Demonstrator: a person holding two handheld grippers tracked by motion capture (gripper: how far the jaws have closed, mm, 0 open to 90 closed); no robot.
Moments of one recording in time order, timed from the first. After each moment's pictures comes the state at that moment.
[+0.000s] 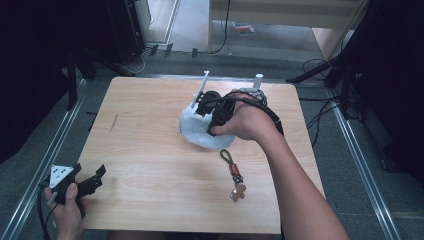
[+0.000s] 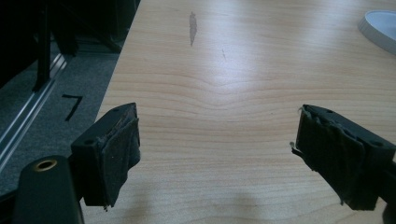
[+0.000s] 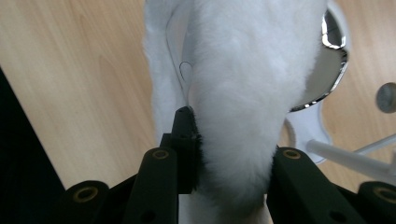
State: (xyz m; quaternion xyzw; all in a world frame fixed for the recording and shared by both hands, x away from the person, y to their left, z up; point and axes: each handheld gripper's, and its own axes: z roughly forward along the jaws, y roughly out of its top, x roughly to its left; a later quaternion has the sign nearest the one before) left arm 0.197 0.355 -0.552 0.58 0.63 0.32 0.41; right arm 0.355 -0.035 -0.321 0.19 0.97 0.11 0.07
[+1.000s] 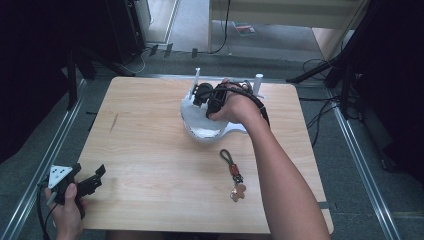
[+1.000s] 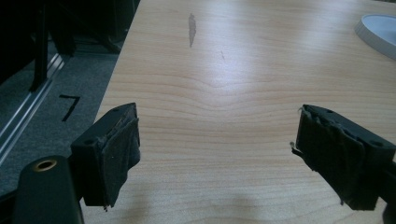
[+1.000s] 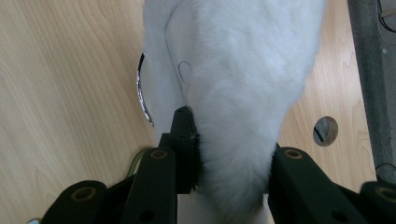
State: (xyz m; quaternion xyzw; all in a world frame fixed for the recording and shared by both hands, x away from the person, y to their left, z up) left arm 0.197 0.356 -0.552 0.58 0.63 0.32 0.41; right arm 0.418 -0.019 -0.360 0.13 0.98 0.09 0.15
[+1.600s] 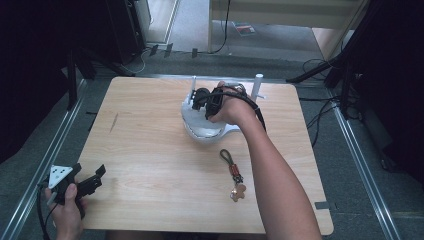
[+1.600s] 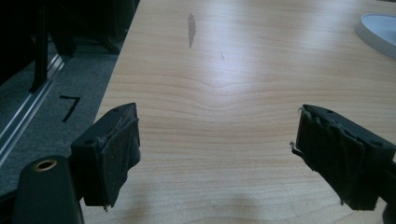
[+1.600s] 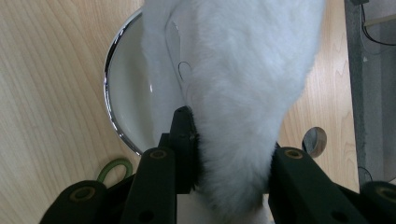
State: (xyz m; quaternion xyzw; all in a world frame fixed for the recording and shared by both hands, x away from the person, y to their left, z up) left arm 0.197 0.356 -0.552 0.58 0.62 0.32 0.41; right arm 0.432 -0.012 -0.388 0.10 0.98 0.07 0.18
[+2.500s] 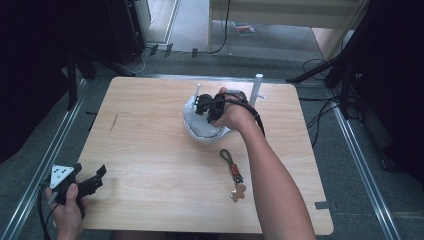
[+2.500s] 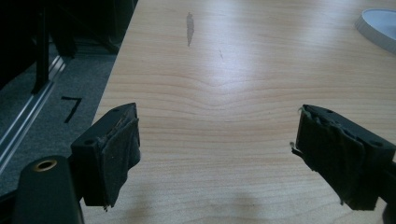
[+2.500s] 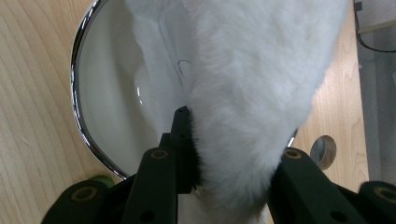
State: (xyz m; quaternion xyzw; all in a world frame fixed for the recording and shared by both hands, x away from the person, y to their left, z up) left arm 0.197 0.354 -0.552 0.59 0.62 0.32 0.41; right arm 0.440 -0.020 -0.422 0.10 0.97 0.08 0.19
